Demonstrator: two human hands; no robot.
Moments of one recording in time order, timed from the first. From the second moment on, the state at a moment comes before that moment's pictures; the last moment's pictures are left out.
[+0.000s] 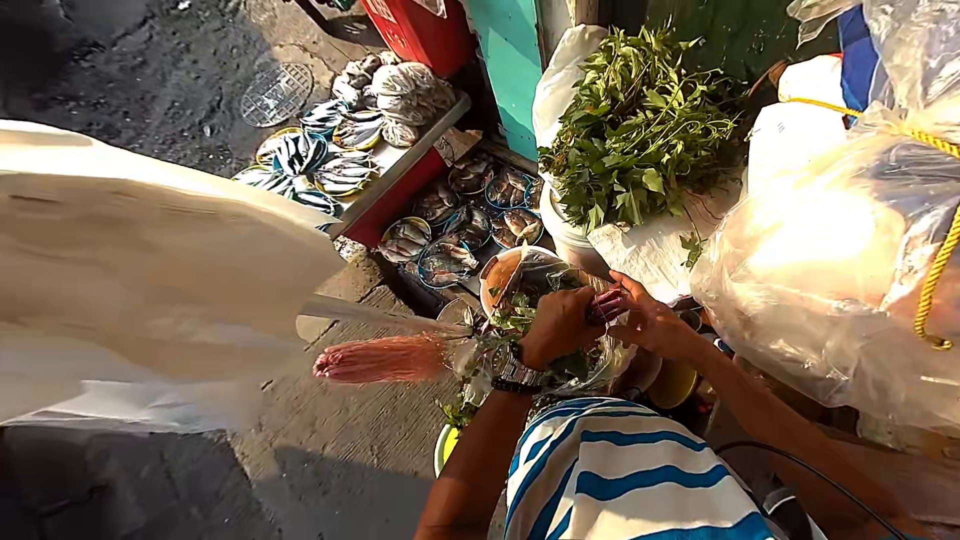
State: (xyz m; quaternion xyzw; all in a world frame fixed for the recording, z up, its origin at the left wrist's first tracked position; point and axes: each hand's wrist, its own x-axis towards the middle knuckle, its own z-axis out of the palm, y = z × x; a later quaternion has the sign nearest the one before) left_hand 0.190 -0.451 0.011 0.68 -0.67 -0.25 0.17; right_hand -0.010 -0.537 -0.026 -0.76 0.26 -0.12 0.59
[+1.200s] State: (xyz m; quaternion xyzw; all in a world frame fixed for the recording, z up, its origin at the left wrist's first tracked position) left_hand 0.176 -0.471 -0.017 0.66 -0.64 -0.35 0.16; right_hand -0.021 -0.478 -0.021 -0.85 0.17 -0.29 0.39
